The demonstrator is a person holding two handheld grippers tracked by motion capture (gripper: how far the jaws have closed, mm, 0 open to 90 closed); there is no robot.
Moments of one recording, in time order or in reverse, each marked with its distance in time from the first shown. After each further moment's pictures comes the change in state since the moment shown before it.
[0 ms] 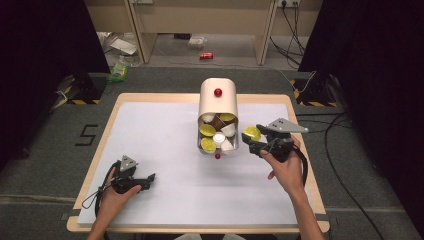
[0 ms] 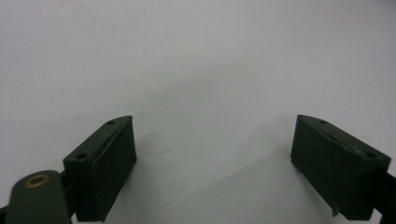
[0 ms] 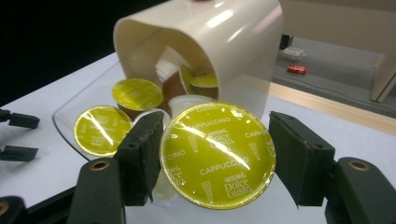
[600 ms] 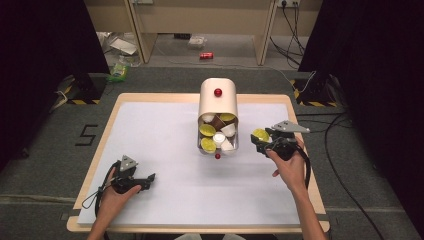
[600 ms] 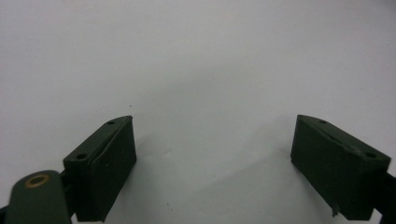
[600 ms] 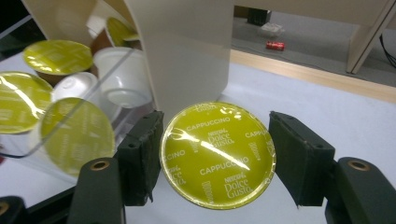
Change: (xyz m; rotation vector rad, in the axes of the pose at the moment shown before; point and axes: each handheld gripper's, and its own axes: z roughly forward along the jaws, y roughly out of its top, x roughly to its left) left arm 0.000 0.000 0.000 0.000 0.000 -0.003; right arm -0.034 -0.028 0.021 0.074 -0.086 0.044
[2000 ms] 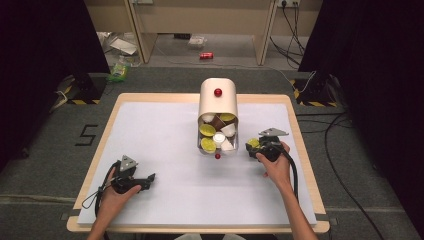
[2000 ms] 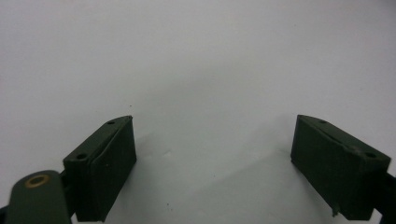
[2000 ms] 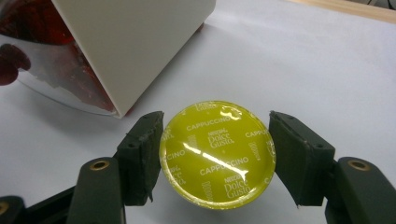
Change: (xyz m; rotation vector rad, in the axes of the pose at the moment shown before) left arm 0.000 0.000 0.000 -0.001 0.001 0.000; right arm -0.013 -0.046 0.071 0.160 -0.049 -0.007
